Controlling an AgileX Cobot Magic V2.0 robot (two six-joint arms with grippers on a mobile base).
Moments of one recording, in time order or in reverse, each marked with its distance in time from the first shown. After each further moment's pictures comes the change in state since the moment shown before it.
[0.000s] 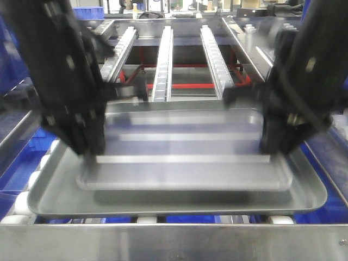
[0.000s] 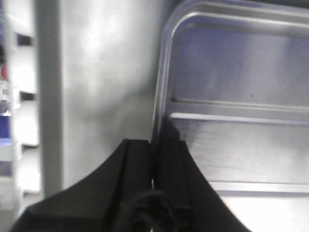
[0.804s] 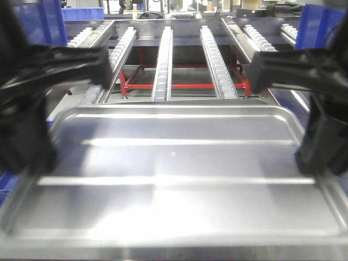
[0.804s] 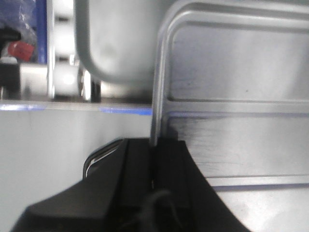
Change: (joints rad) left arm -0.346 -0.380 0.268 0.143 0.146 -0.355; right arm 0.369 -0.360 0.197 -0.188 0.196 0.484
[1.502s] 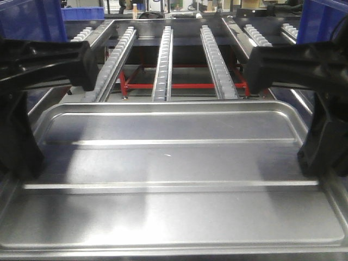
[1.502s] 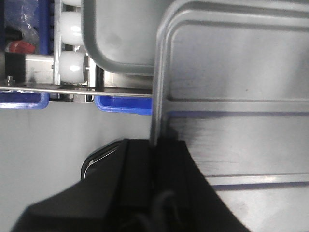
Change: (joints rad) left arm -0.052 -0.042 0.022 0.036 0.022 -0.070; right arm 0.085 -0.017 0.000 -0.081 0.031 0.136
